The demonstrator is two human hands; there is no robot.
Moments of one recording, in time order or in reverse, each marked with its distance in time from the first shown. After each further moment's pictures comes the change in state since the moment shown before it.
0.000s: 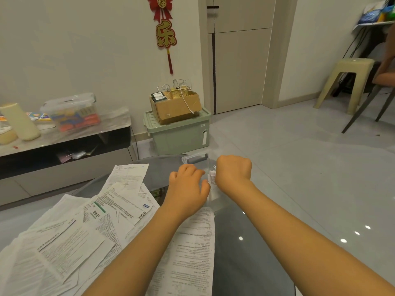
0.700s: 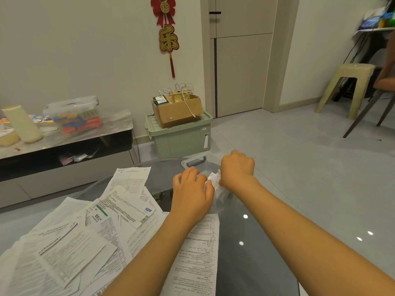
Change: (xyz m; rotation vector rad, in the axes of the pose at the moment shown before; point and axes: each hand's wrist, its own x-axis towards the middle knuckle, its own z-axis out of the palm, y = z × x) left_hand -0.003 0.005 0.014 -0.001 0.141 -0.039; right_hand 0.021 0.002 0.007 -0.073 -0.033 0.017
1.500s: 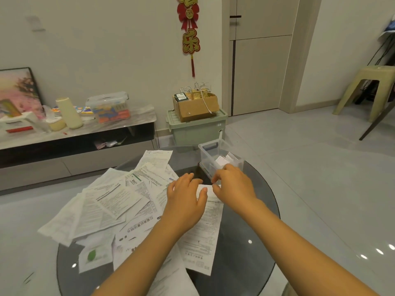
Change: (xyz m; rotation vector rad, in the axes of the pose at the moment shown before) left_hand -0.115 0.025 -0.083 -0.055 -0.145 -0.204; right_hand -0.134 -0.007 -0.002 0.480 0.145 -0.263
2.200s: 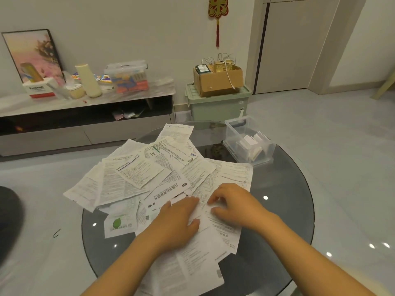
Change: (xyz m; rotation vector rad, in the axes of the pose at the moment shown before) left_hand -0.068 -0.090 0.007 0.052 -0.409 -0.030; right_hand -0.035 -0.019 0.066 0.161 -0.453 -0.245
